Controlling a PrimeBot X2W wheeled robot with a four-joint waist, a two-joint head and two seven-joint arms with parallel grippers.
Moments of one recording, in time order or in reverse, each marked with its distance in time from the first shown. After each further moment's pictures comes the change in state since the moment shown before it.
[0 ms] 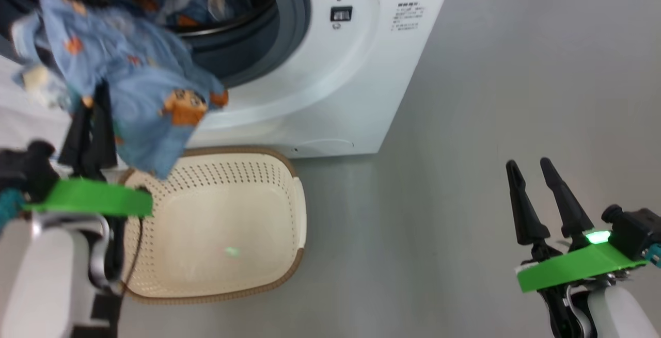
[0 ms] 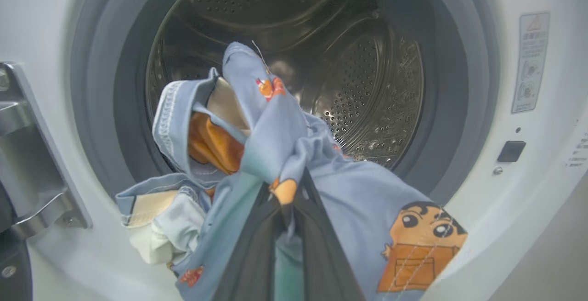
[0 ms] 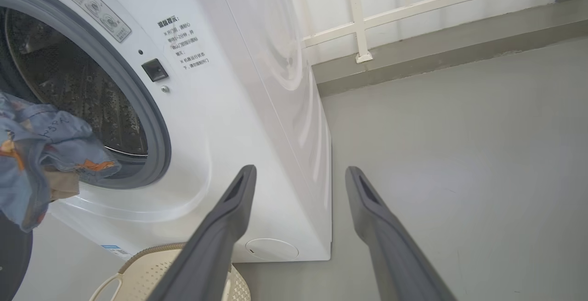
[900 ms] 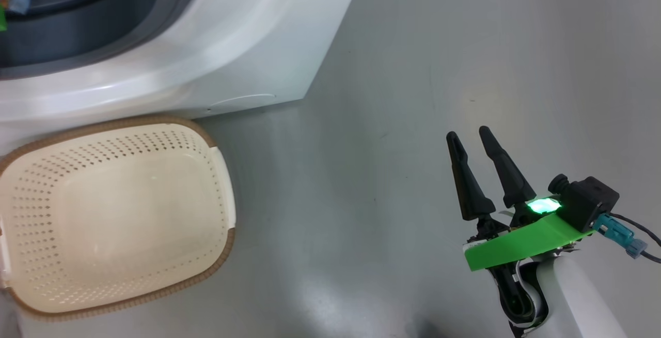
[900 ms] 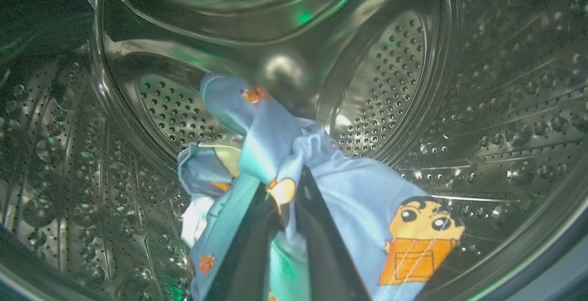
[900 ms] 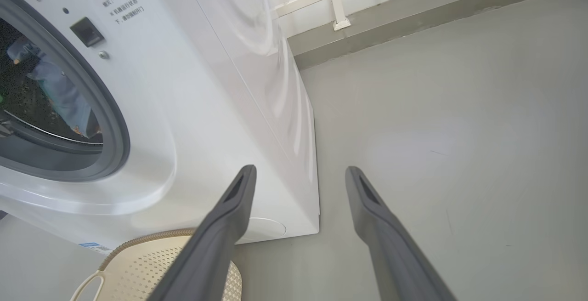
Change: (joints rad) left arm -0.679 0.142 0.039 0.523 0.097 0.000 0.000; right arm -0.126 0.082 0.125 0.011 0.028 0.000 0.000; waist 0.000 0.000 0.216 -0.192
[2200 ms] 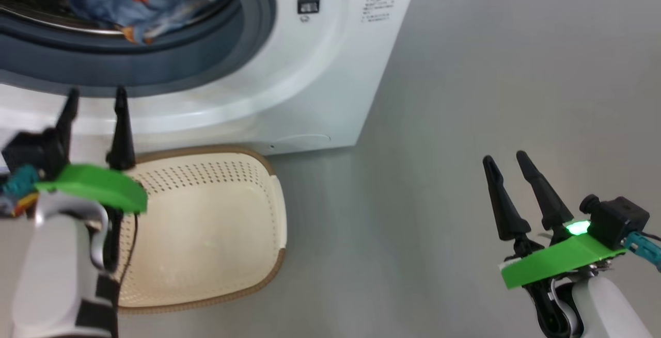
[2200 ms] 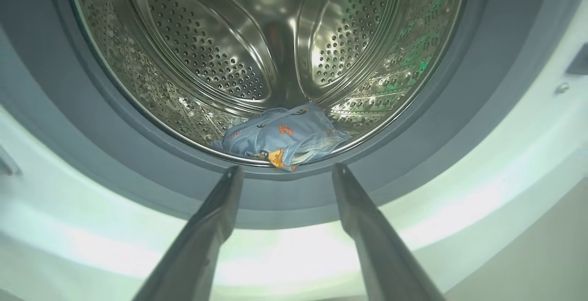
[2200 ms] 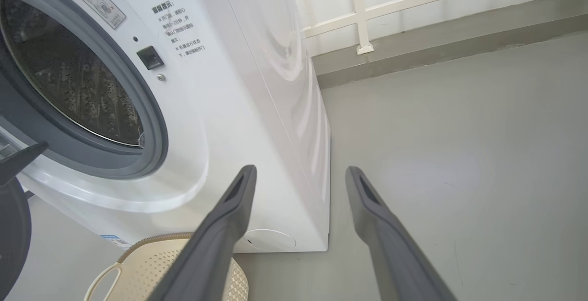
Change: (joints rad) left arm 0.521 -0.173 0.050 -0.186 0.044 0.000 0.000; right arm 0.065 -0.096 -0.042 0.025 -0.004 0.000 0.000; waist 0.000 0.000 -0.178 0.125
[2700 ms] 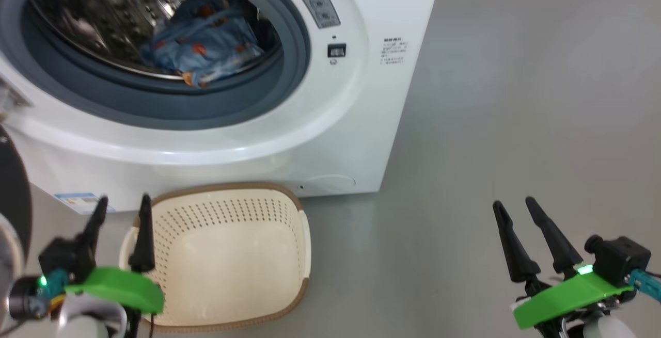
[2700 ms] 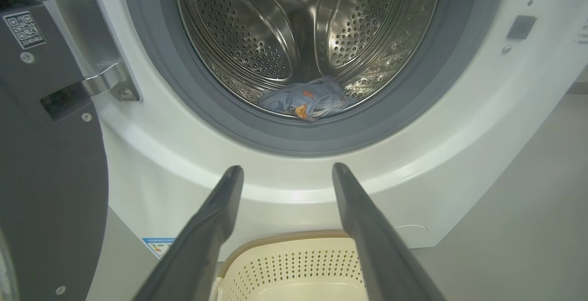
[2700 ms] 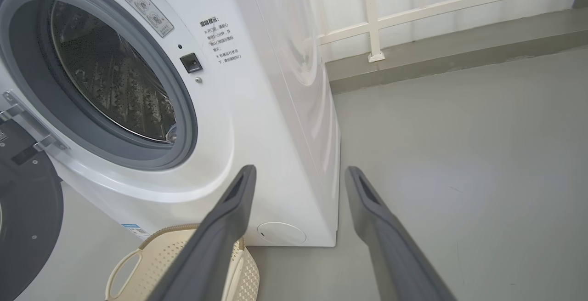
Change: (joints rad) left arm 0.336 -0.017 0.004 -0.142 -0.011 0.000 0.000; right arm 0.120 -0.035 -0.006 0.015 0.000 0.000 0.000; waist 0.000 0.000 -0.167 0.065
